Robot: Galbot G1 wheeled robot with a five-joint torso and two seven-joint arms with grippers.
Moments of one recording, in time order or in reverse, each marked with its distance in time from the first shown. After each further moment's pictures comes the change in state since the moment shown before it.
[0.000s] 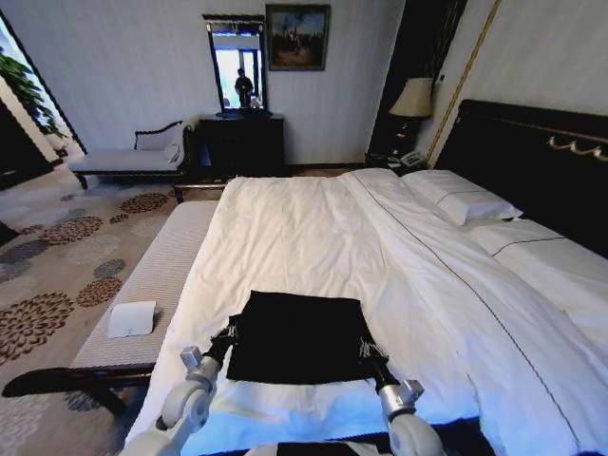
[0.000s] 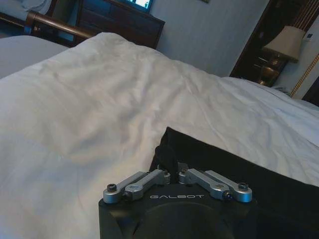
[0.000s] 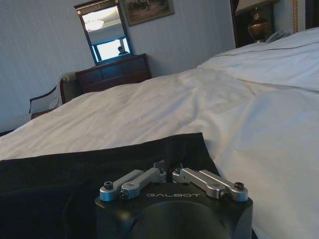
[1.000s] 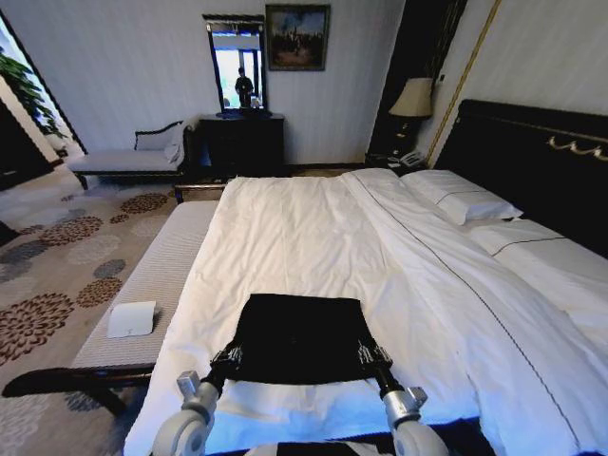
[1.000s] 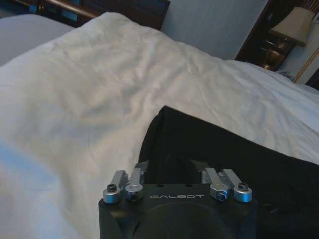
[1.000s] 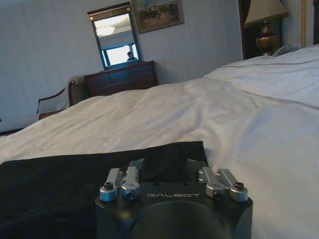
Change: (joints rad) left arm 0.196 0.000 -0.054 -0.152 0.016 0.045 -0.025; right arm -0.054 0.008 0.051 0.025 -0.035 0.043 -0.064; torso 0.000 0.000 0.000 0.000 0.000
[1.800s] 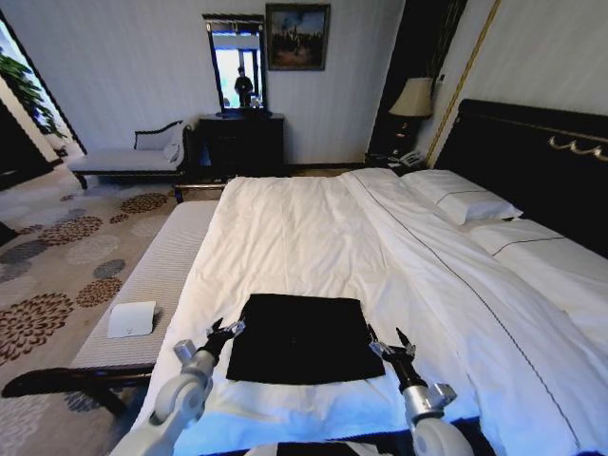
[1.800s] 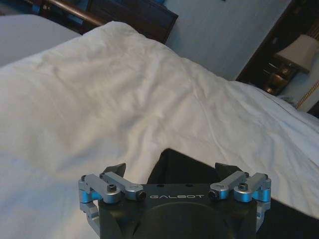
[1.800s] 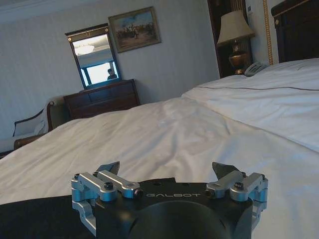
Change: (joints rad) left arm -0.348 0.011 0.064 0.183 -0.201 0.069 -0.040; right arm -0.024 -0.030 0.089 0.109 0.104 -0.048 0.051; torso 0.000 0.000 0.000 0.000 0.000
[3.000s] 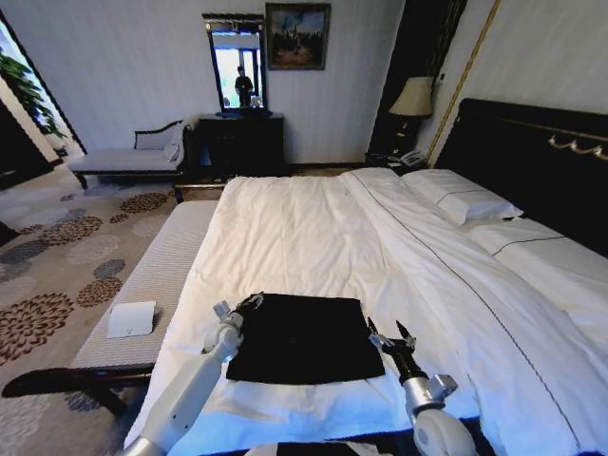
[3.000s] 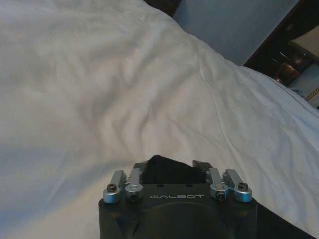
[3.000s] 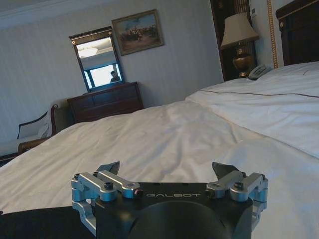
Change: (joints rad) left arm -0.386 -0.140 0.170 0.413 -0.068 0.040 0.011; right arm 0.021 -0.024 -0.010 0.039 0.017 -0.035 0.025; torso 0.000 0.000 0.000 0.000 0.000
